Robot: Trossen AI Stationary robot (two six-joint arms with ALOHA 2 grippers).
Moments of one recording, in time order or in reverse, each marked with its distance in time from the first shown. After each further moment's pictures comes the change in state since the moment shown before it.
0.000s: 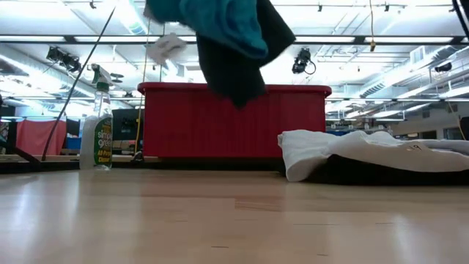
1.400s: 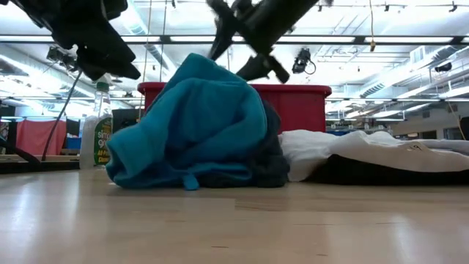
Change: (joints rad) left arm -0.130 -0.508 -1.498 1.336 0.407 0.335; right arm 0.209 -0.027 -0.825 0.590 0.667 0.827
